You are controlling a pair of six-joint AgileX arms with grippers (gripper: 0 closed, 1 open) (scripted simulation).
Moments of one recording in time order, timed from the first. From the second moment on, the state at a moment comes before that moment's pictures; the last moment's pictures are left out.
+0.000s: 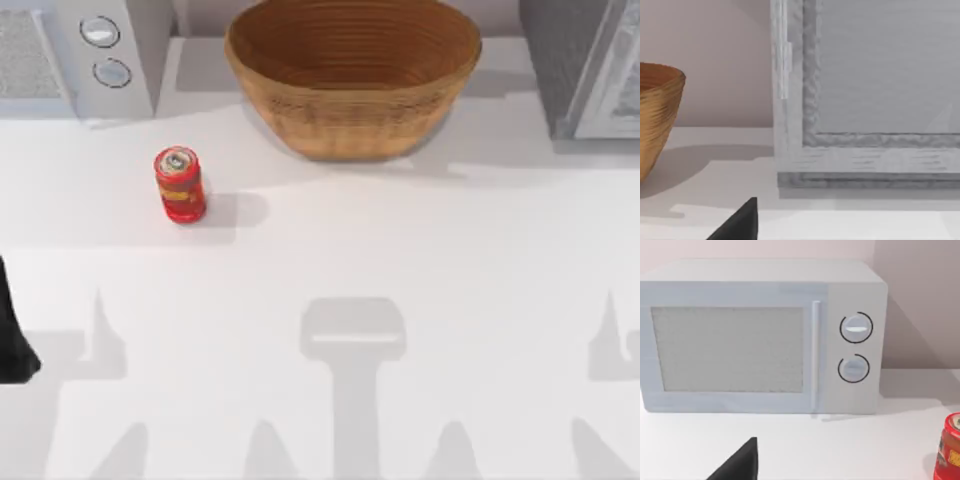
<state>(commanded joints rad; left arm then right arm) 0.00 0.00 0.00 0.00 0.00 0.00 0.00 0.00 0.00 0.00 0.00 0.00</state>
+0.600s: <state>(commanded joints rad) 0.07 0.25 0.18 -0.10 0.14 0.20 0.00 0.00 0.00 0.00 0.00 0.00</state>
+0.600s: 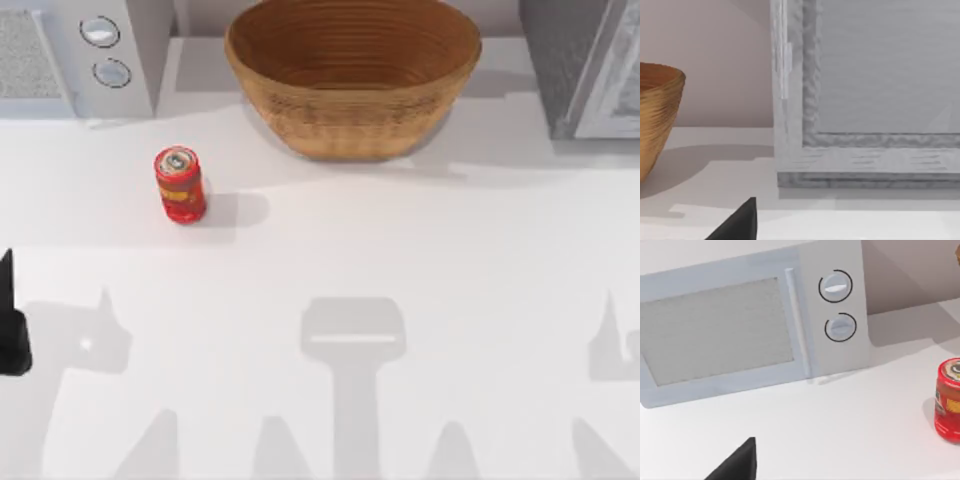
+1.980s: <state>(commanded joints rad) 0.28 1.43 1.04 -0.63 0.83 1.13 0.00 0.00 0.00 0.00 0.00 0.00</state>
